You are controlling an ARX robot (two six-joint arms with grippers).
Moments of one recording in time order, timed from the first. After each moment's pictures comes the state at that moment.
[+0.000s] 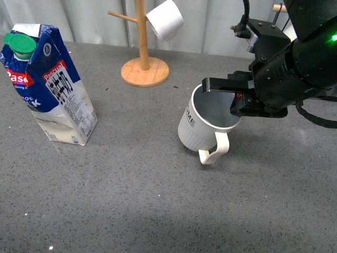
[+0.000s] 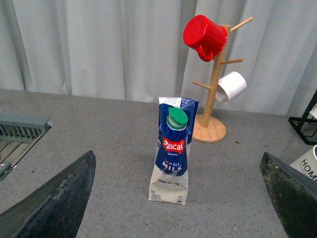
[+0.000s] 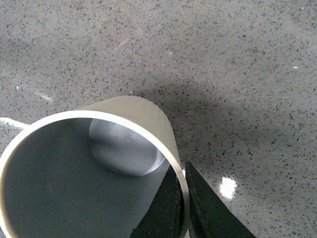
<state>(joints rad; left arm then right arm) 0.00 0.00 0.02 0.00 0.00 0.00 0.34 1.94 1.06 -0.10 -0.07 0.25</state>
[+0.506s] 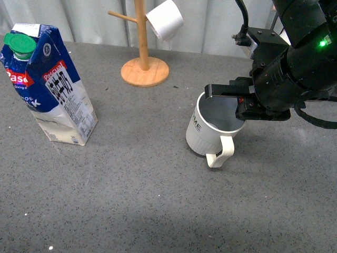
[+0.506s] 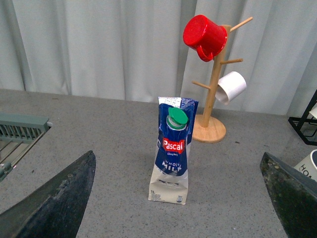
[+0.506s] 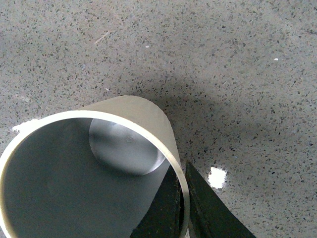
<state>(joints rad) 0.00 0.00 0.02 0.00 0.00 0.00 0.34 1.97 1.10 -0.15 -0.02 0.25</state>
